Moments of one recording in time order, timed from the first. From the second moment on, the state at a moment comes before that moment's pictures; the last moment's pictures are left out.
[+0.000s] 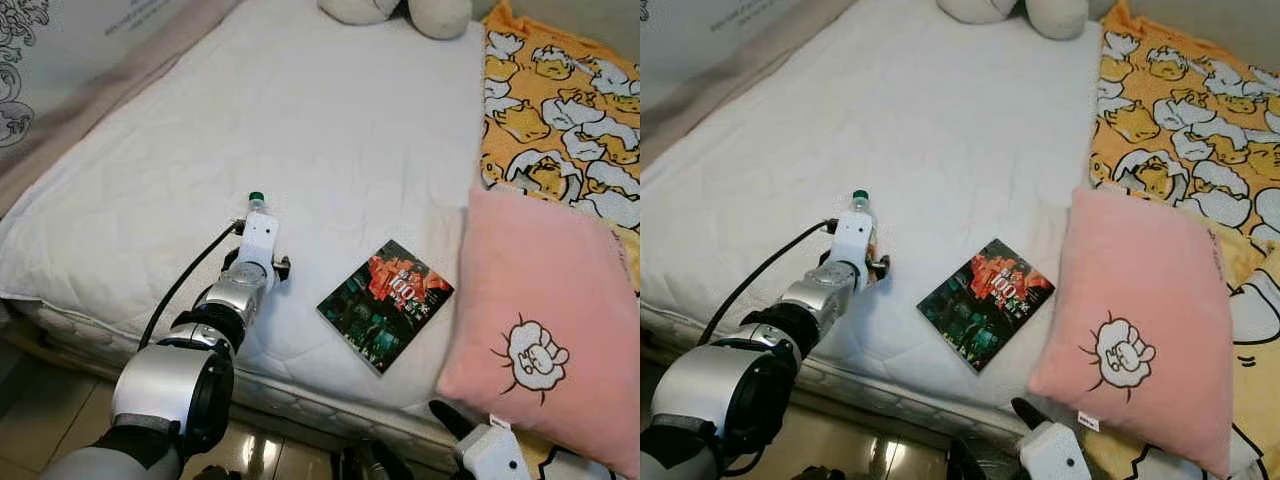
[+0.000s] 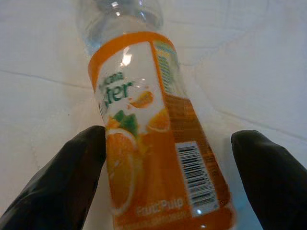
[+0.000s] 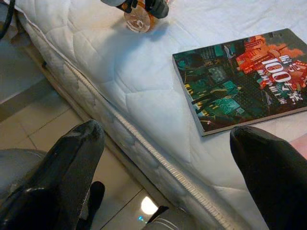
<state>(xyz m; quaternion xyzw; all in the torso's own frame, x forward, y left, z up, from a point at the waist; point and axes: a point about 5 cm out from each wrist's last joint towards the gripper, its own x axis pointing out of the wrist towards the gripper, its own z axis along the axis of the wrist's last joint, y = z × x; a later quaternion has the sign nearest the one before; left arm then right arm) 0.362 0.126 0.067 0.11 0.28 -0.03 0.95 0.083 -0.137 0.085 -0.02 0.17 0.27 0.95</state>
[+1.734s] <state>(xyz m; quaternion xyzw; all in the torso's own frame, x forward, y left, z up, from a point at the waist) 0.338 0.116 0.110 -0.02 -0.07 -0.16 0.99 0.256 -0.167 0.111 -0.07 -0.09 0.01 0.99</state>
